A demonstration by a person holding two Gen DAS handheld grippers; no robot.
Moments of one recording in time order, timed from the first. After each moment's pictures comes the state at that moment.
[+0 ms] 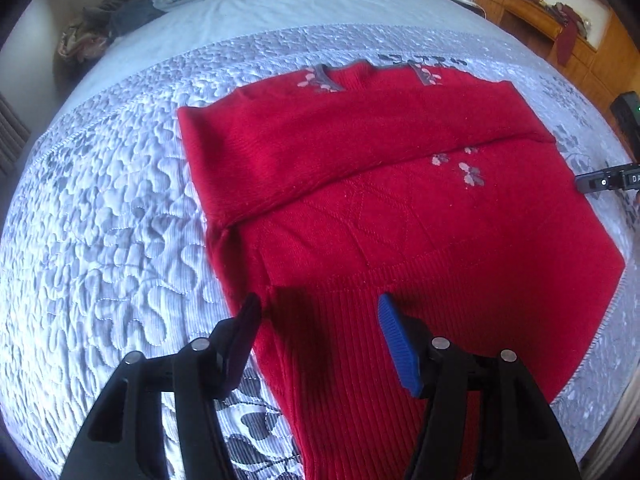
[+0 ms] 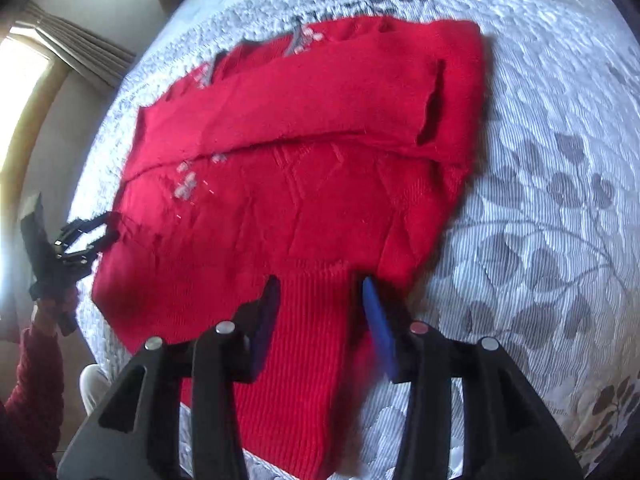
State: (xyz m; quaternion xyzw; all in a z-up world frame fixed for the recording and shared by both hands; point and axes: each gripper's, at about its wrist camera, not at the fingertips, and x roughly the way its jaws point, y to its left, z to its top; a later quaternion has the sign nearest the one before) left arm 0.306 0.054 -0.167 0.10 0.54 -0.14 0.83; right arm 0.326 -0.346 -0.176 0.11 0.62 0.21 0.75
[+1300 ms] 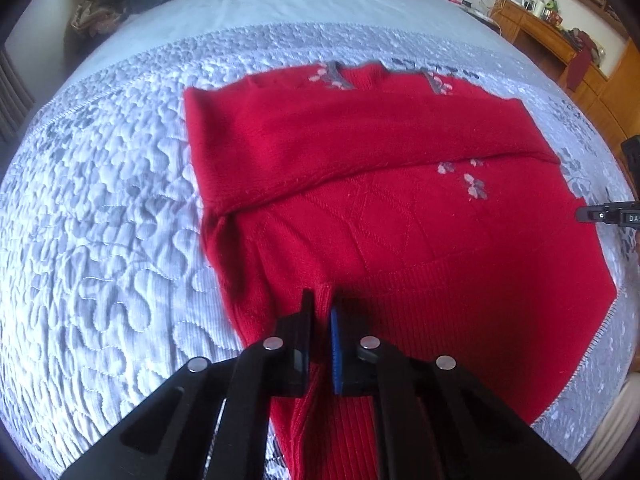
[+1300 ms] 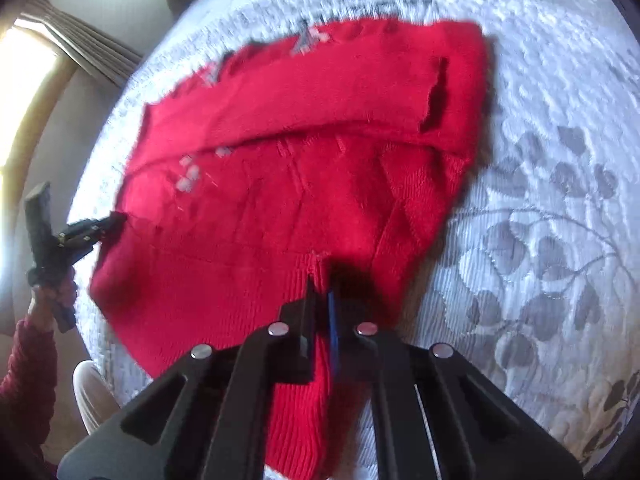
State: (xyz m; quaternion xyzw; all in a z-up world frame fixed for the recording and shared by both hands) left arm 0.304 0.056 -0.168 0.06 0.54 -0.12 0.83; right arm 0.309 -0.347 -0.172 0.11 0.59 0.22 0.76
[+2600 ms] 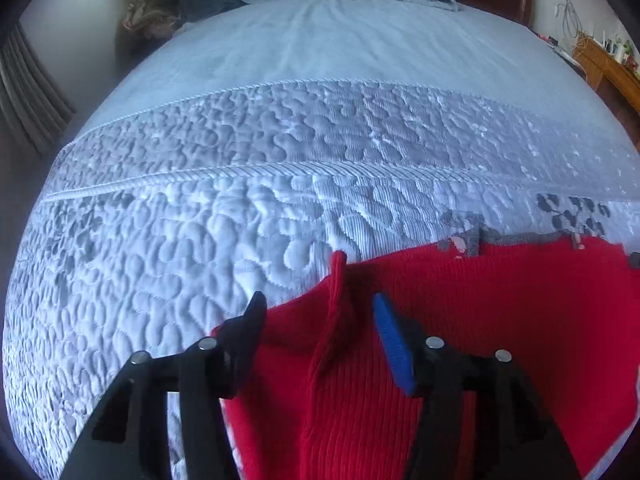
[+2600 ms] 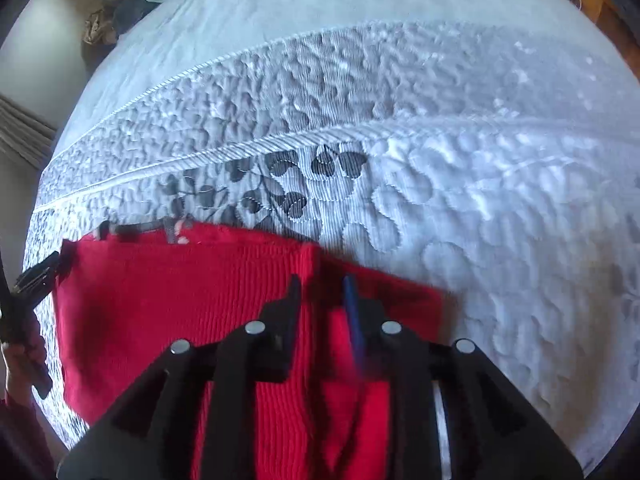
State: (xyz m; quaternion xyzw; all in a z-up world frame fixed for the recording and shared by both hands) left arm 0.513 0.057 -0.168 0.05 0.53 0.02 0.85; right arm 0.516 -0.359 -0.169 0.09 0.59 0.07 0.80
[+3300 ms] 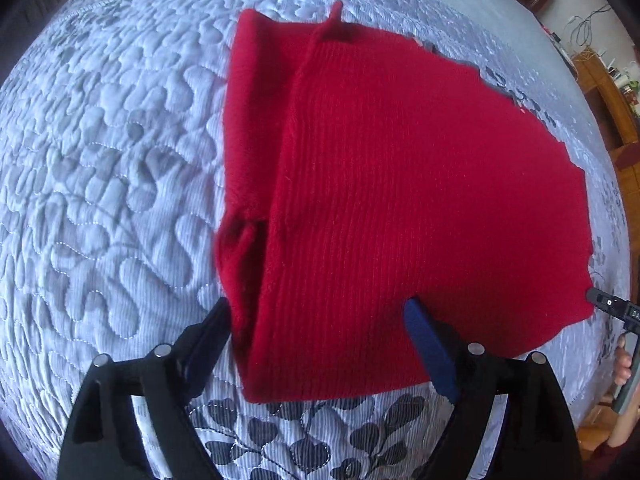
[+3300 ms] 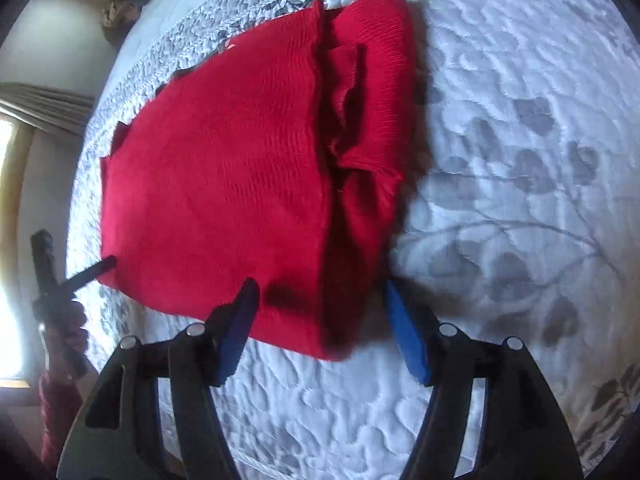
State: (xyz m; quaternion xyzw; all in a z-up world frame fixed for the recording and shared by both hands) left arm 0.362 0.067 -0.200 -0.07 0.64 -0.02 0.76; right arm 0.351 -0.364 -0.193 0.19 0.66 0.14 0.71
